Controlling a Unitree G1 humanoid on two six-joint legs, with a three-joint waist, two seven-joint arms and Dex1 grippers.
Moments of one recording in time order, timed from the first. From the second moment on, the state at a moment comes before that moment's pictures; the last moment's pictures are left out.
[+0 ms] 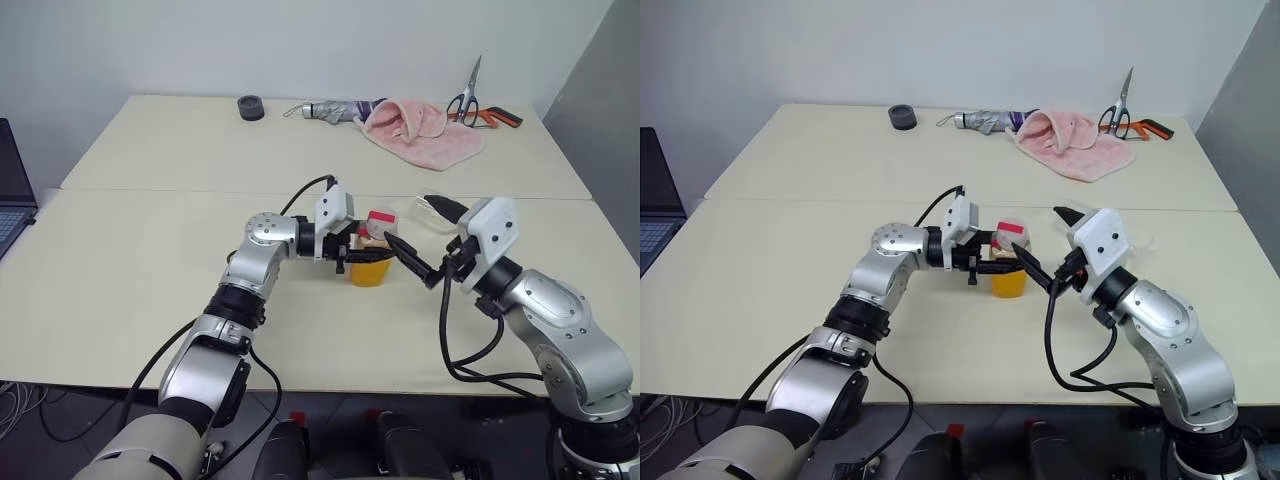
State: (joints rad) left arm -0.86 0.24 -0.18 0.57 -0.22 0.00 -1.28; right arm -0.26 -0.48 0.00 -0.65 0.34 0.58 0.41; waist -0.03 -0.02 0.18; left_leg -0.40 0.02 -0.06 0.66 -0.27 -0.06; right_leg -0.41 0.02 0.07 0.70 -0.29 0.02
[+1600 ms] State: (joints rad) left arm -0.86 0.24 -0.17 0.59 -0.22 -0.01 -1.30; right arm -0.21 -0.54 -0.06 -0.68 0.46 0.65 0.49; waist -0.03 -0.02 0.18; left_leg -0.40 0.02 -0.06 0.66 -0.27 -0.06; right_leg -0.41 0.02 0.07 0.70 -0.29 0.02
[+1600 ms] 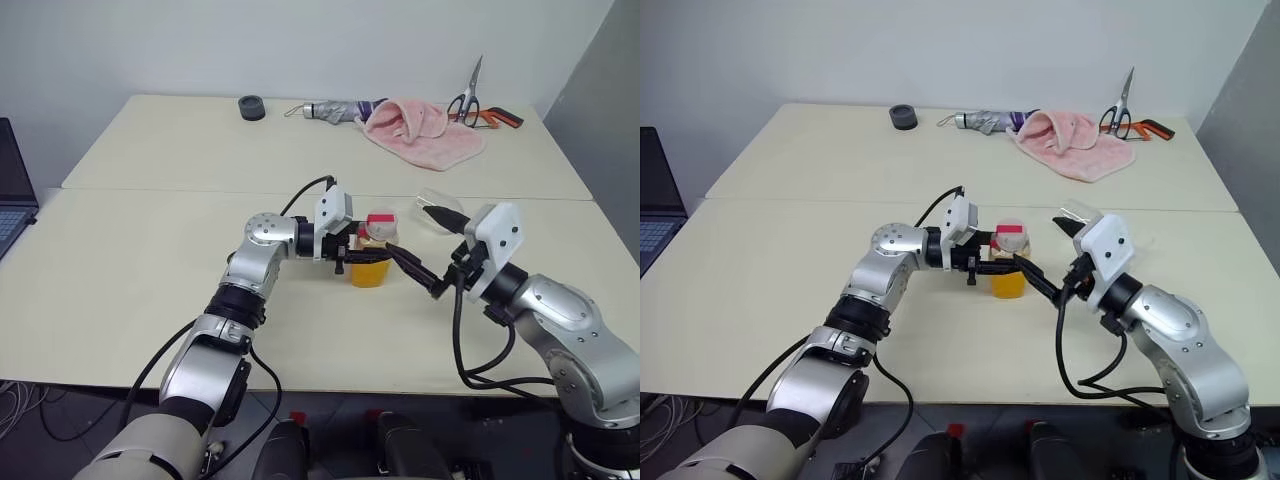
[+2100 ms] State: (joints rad) left arm -0.87 0.24 -0.17 0.59 -0.22 0.00 -1.30; right arm -0.29 -0.56 -0.10 -0.67 0.62 0.73 0.51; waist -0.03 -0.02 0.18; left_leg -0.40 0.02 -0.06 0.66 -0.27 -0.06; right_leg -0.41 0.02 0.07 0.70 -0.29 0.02
